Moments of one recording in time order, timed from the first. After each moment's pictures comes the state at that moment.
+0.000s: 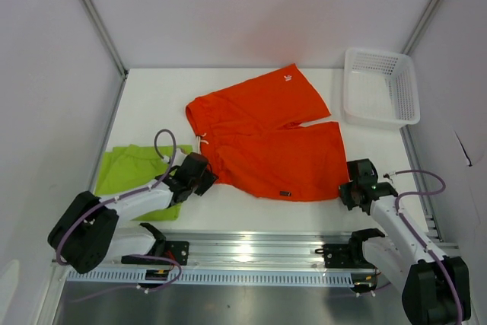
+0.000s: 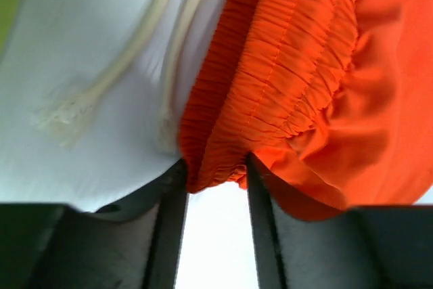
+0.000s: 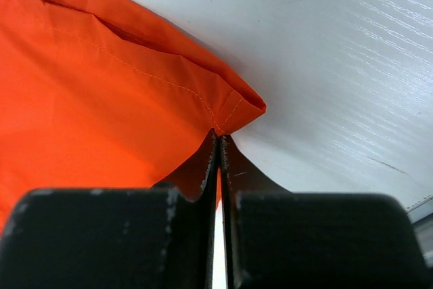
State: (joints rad) left arm -0.61 1.21 0.42 -0.15 -0.23 -1.32; right arm 0.17 0.89 0.42 -0.67 0.25 1.41
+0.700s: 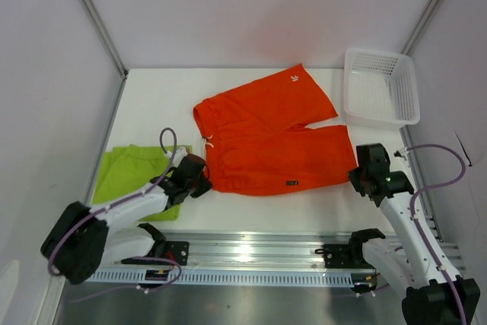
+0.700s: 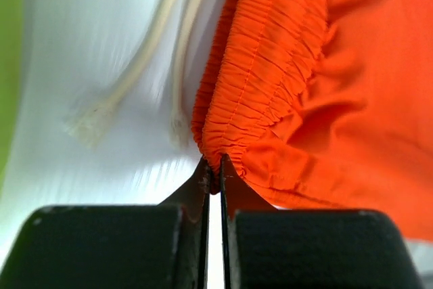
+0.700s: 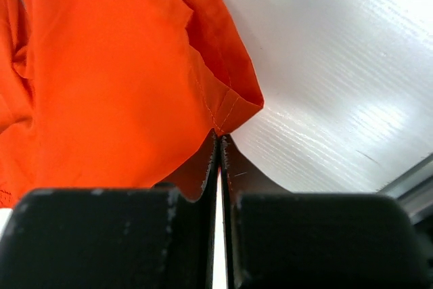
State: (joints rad) left arm -0.61 1.19 0.42 -0.14 -0.22 -1.10; right arm 0.17 0.81 0.67 -0.86 0.36 1.22
